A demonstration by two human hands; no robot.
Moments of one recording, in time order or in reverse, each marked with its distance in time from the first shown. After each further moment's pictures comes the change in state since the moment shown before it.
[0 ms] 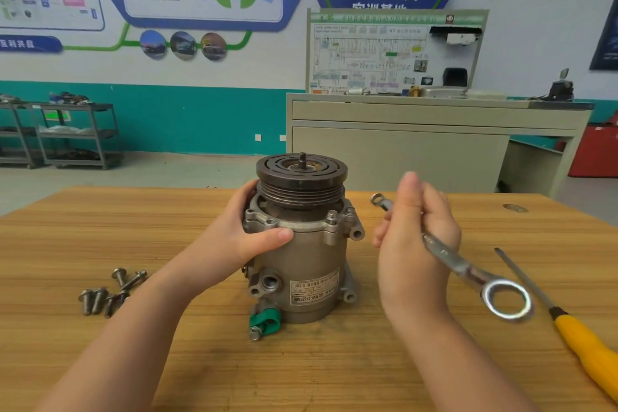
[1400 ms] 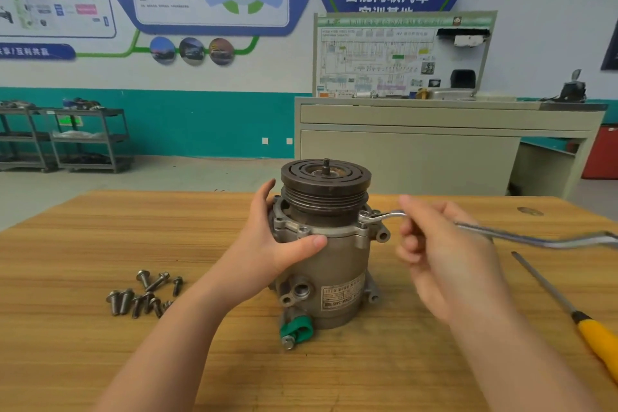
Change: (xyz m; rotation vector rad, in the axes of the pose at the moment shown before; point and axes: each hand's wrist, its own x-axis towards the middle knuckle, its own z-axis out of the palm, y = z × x) left_hand -0.006 -0.003 0.007 -0.020 0.055 0.008; right_hand 0.012 -0.021 -0.013 0.337 -0.121 0.678
